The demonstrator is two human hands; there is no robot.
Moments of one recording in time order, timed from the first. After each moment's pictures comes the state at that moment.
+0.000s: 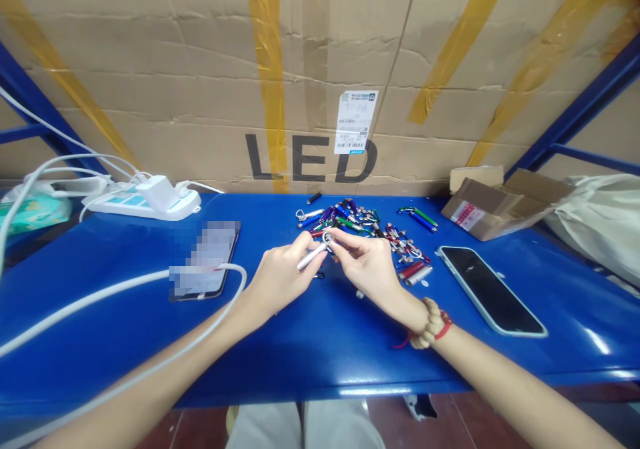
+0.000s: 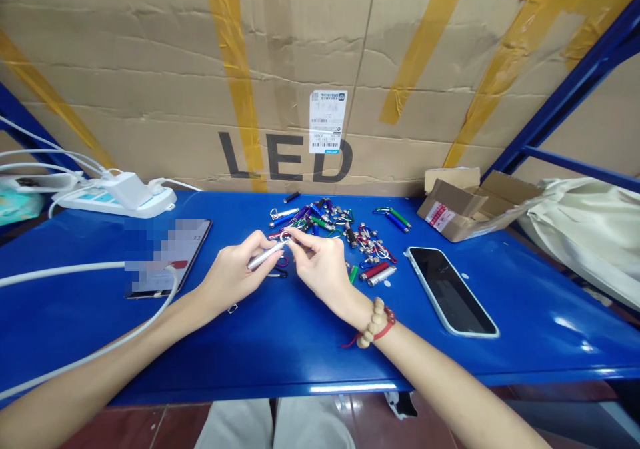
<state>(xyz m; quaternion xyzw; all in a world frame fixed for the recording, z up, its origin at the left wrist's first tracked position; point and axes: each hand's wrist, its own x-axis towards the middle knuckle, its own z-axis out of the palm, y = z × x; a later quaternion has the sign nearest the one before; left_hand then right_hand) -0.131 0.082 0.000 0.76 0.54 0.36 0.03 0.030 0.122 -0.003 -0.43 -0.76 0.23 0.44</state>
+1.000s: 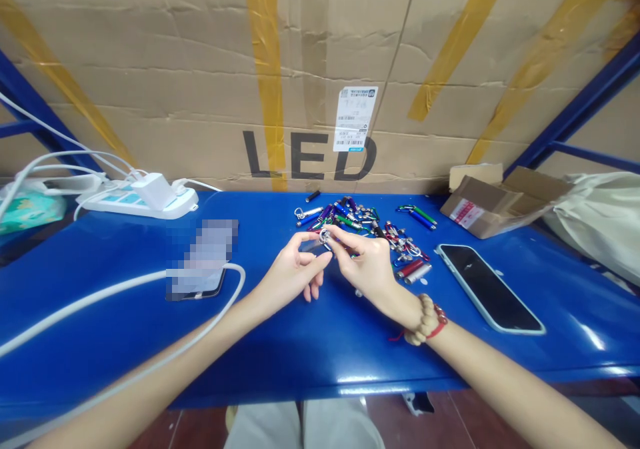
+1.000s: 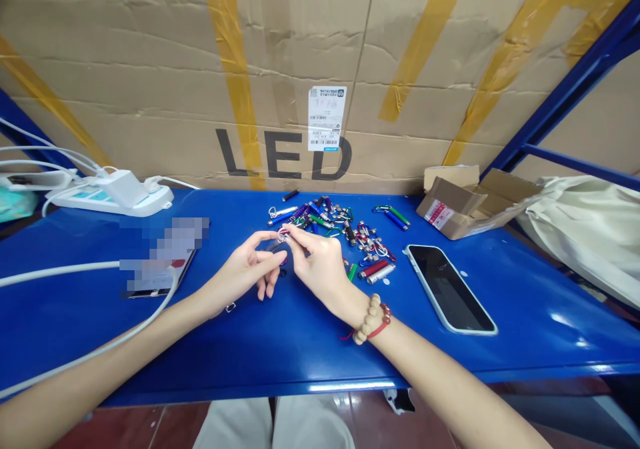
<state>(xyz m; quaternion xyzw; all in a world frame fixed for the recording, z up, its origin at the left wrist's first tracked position) -0.115 0.084 0.007 0.53 0.50 0.41 0.54 0.029 0.123 -0.004 -0.37 -0.80 0.09 0.47</state>
